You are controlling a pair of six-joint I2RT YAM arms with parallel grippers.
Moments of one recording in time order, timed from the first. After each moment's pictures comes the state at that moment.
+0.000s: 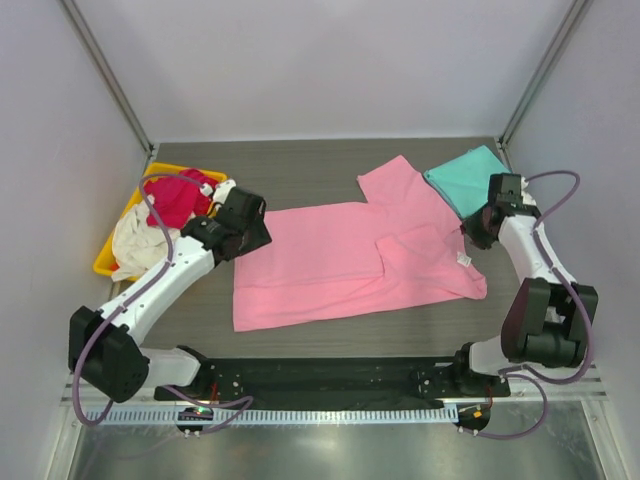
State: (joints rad) left arm -0.51 1.29 1.08 -0.74 -0.37 -0.82; right arm -0.18 1.41 1.01 -0.62 0.12 0.70
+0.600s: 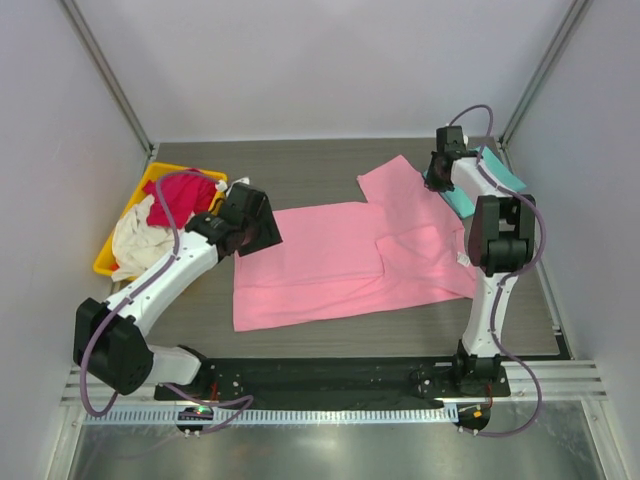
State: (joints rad) left arm -0.50 1.34 1.11 -0.67 -0.16 -0.73; right arm 0.01 2.10 1.67 -0.50 0.13 0.33
